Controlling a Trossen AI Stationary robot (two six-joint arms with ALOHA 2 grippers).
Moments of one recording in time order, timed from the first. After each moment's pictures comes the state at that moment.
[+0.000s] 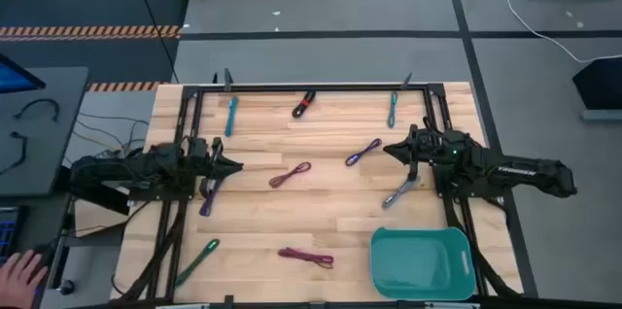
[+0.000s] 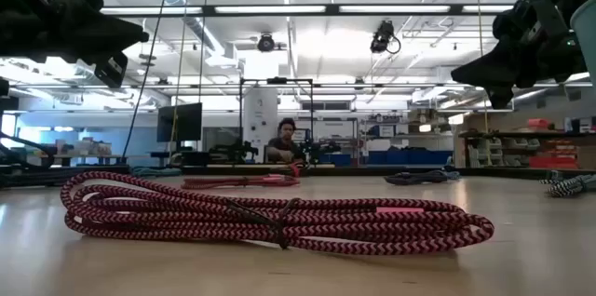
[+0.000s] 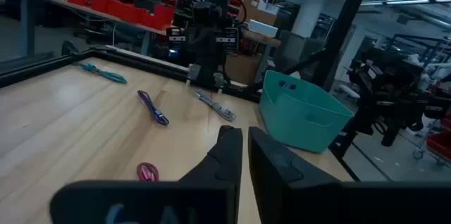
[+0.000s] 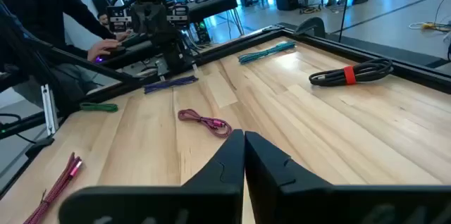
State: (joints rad) left arm 0.00 0.01 0.01 0.05 0.01 -0.30; right arm -0.27 0.15 0.01 0.04 -0.08 0.28
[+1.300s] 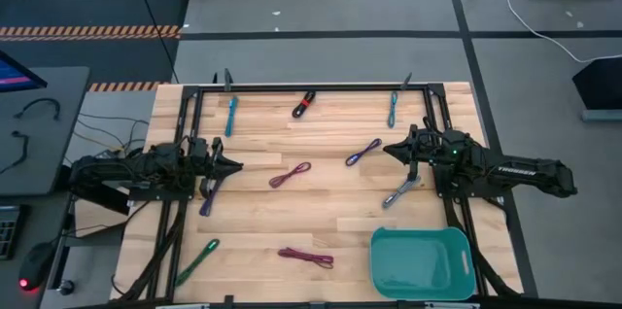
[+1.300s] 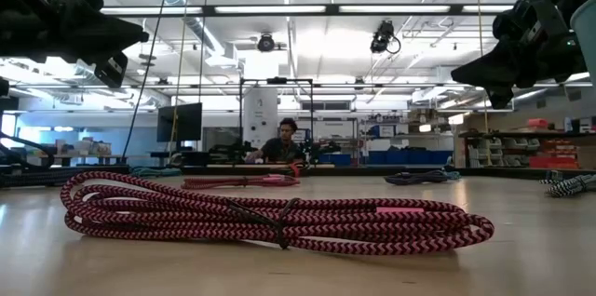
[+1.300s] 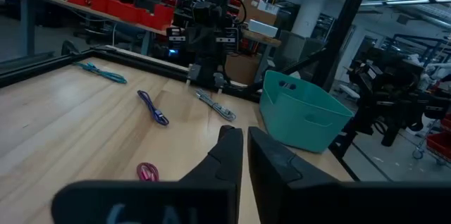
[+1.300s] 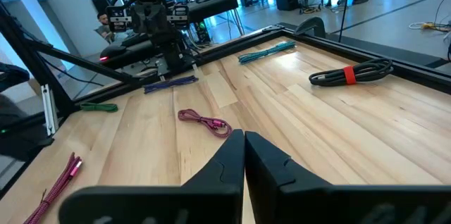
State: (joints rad) left arm 0.00 0.01 0.01 0.05 0.01 -0.30; right arm -0.27 0.15 0.01 0.04 -0.08 0.28
